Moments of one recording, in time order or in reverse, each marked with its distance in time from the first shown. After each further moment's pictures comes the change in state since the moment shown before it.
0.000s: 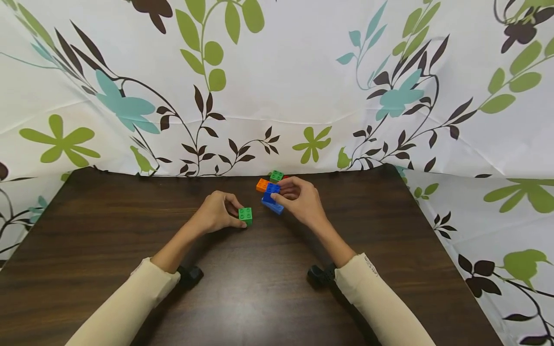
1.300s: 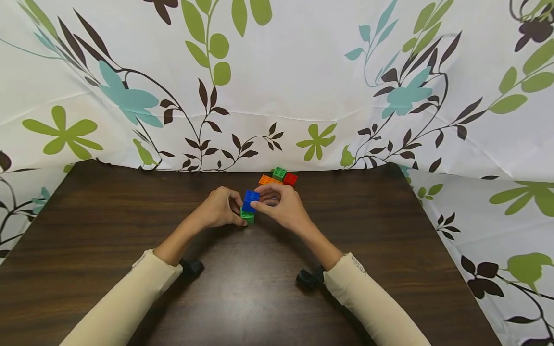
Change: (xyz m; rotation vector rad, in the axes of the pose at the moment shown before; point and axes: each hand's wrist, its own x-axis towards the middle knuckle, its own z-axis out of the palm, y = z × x) left_hand 0.002 0.002 -0.001 0.077 -0.055 0.012; right_hand -0.004 -0.014 0.035 0.130 -0.221 0.002
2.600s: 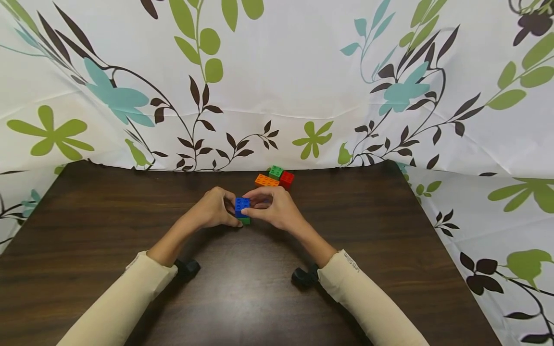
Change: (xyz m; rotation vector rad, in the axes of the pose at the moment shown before) left_hand 0.003 -0.001 -0.003 -0.041 -0.068 -0.060; right_hand 0.005 0.006 0.005 -0.032 -0.099 0.002
